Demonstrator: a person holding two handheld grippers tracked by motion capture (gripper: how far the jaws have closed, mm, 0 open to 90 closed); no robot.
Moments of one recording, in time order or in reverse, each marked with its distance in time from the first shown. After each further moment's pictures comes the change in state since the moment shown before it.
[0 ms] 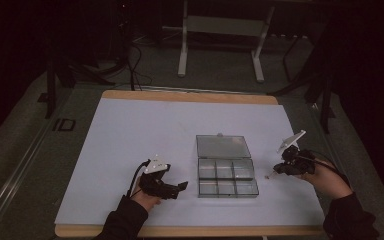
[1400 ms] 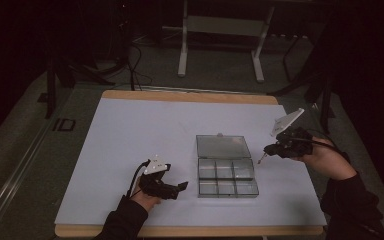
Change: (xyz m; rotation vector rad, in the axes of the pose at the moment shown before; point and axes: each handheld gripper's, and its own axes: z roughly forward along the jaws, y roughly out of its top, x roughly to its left) left arm -0.001 0.000 -0.001 -0.020 -0.002 0.014; right arm 0.021 0.064 -0.065 -0.117 0.004 -0.215
